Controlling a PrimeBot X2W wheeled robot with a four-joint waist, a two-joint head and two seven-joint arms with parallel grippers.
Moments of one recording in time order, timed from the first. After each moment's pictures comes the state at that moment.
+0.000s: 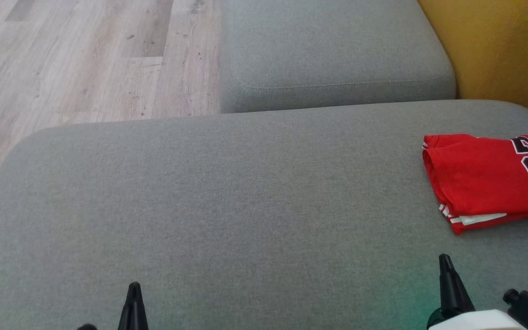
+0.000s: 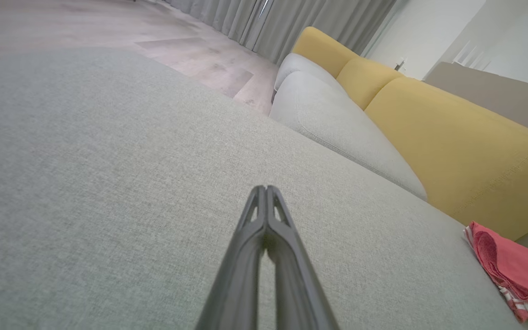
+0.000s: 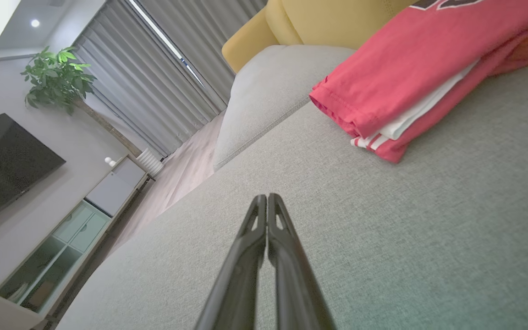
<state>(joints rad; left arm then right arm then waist) 0.22 0.07 -0.19 0.17 -0.62 0.04 -0.16 0.17 -0.05 0.05 0.27 0.68 0.13 -0.15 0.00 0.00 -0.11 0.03</state>
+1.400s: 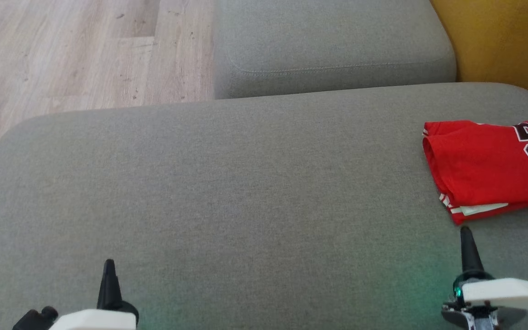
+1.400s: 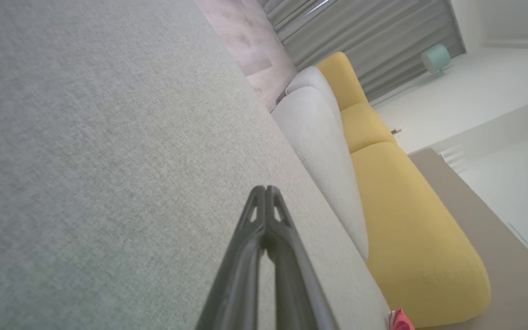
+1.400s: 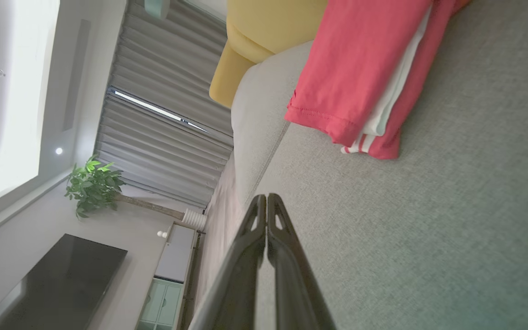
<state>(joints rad) 0.10 0.07 -0.09 0.22 -1.11 -0.04 -0.05 0.07 -0.05 -0.02 0.27 1.13 0.13 -0.04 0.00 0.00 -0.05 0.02</state>
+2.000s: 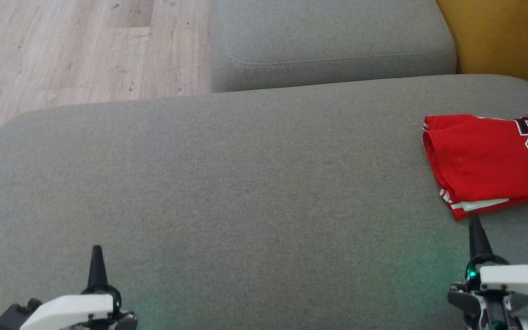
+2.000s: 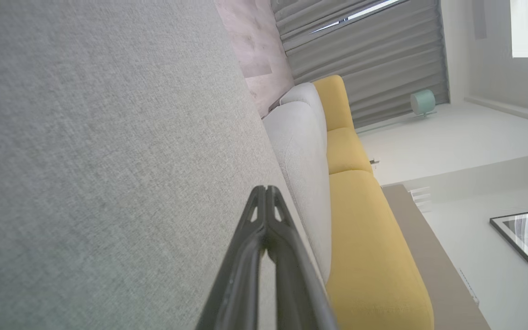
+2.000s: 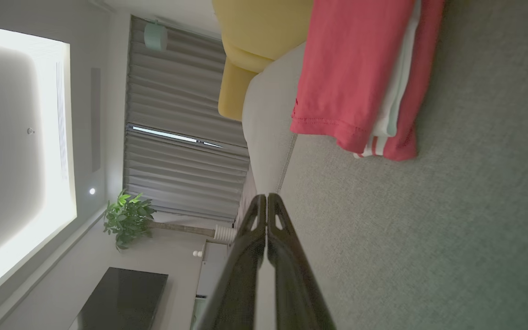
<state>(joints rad) 0.04 0.07 -0.03 0.24 -1.34 -0.07 0.00 0.01 -0.05 -0.06 0.27 1.35 0.13 0.02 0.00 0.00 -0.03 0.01</state>
